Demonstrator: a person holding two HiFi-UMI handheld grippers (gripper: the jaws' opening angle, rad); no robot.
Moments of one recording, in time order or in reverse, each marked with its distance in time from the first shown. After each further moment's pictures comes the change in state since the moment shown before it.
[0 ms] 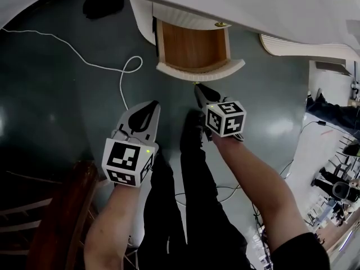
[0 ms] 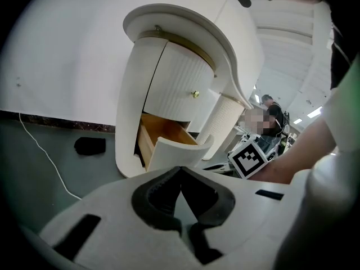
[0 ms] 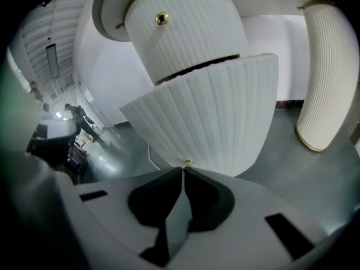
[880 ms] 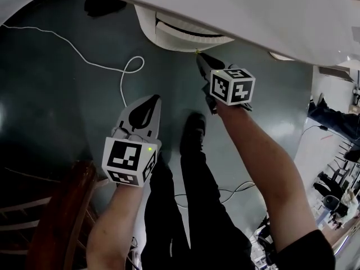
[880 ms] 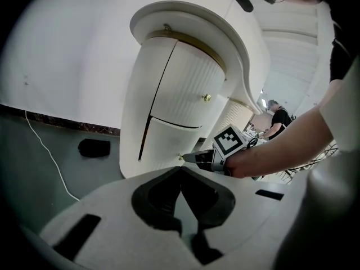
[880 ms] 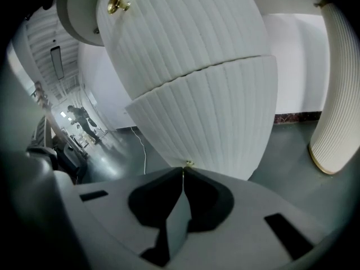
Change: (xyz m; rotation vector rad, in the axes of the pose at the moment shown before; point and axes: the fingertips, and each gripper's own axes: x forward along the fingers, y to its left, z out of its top) left arm 0.020 0.017 0.018 -0.035 -0.051 0.057; right arm 0.056 -0.025 0.098 -0.048 -0.054 0.041
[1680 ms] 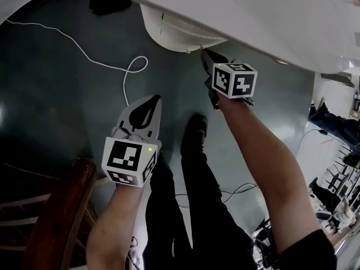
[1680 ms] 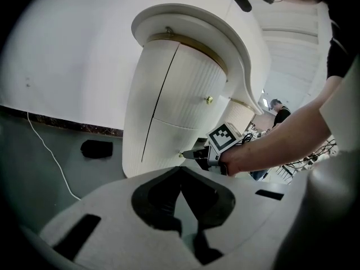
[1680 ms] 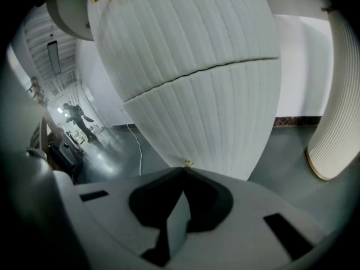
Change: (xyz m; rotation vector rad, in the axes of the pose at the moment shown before) left arm -0.007 0.008 0.005 0.005 -0.015 0.018; right arm 0.013 -0.006 0.015 -0.018 0.023 -0.037
